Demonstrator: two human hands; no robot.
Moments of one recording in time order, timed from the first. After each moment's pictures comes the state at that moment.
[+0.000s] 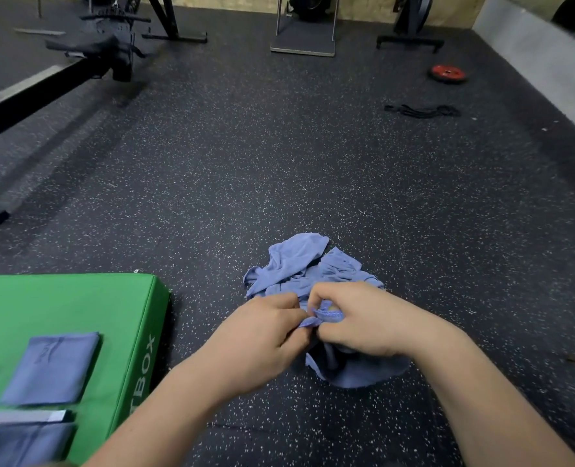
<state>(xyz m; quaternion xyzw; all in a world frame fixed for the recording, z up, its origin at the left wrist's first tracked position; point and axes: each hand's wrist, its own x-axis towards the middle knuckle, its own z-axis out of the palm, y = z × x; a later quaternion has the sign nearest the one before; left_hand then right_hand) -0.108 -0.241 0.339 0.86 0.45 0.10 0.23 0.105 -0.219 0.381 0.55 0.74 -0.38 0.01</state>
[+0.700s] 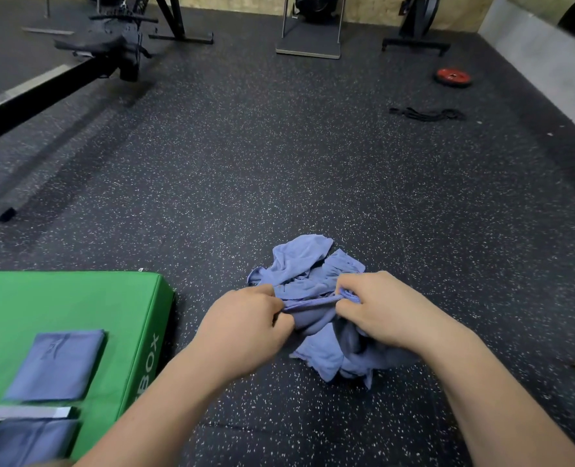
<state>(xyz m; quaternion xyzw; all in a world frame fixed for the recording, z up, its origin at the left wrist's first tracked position) -0.125 -0.232 0.335 0.80 0.57 0.05 0.16 0.113 -0.211 0.375 0.62 0.74 -0.25 0.00</state>
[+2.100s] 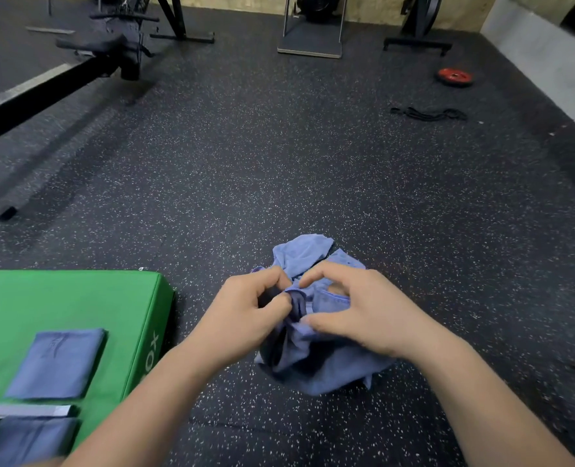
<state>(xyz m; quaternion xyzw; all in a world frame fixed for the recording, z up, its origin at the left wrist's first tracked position) -0.124 -0.232 0.356 0.66 0.51 0.31 0.45 0.099 -0.226 0.392 0.53 0.75 -0.36 -0.16</state>
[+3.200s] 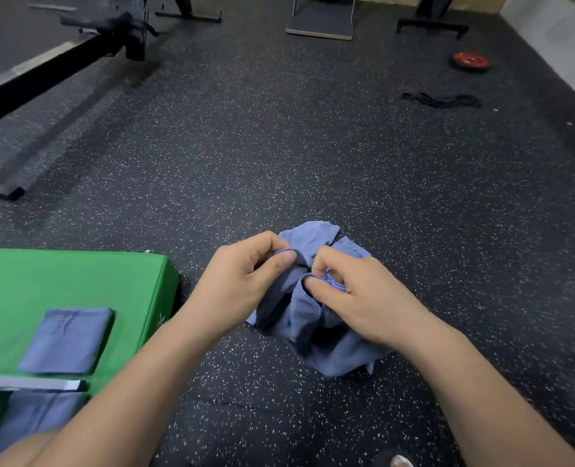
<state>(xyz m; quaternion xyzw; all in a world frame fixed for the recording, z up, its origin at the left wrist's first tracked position) -0.140 -0.224 0.357 0.66 0.52 0.37 0.39 0.085 -0.229 0.378 0.53 0.76 -0.33 -0.17</state>
